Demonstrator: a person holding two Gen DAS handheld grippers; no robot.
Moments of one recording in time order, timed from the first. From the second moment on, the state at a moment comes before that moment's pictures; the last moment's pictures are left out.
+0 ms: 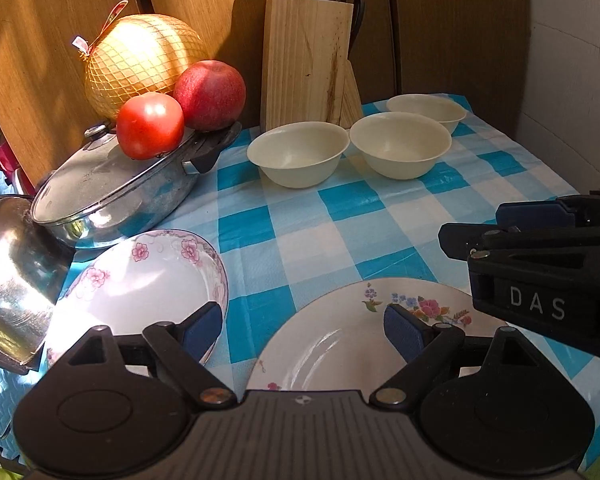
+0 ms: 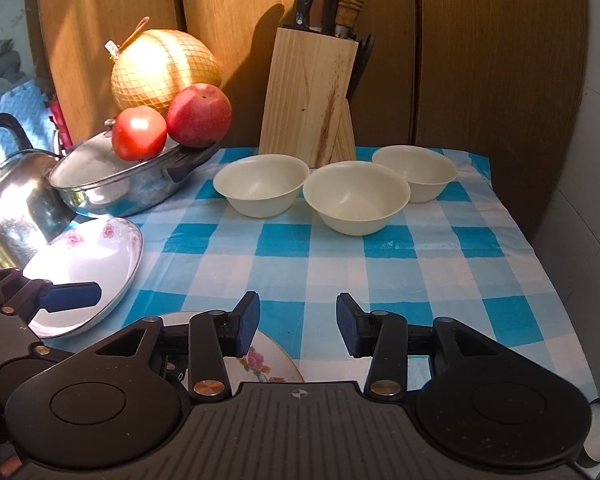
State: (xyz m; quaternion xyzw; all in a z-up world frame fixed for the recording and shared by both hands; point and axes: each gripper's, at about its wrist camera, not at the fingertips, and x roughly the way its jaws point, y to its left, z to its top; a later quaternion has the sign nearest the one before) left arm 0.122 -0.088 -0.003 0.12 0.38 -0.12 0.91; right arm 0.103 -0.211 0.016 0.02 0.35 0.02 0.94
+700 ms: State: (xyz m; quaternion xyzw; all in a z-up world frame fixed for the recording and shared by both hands) left arm 0.134 -0.098 -0.001 0.15 0.35 -0.11 0.92; right arm 0.120 -0.207 0.019 0.00 0.33 0.02 0.94
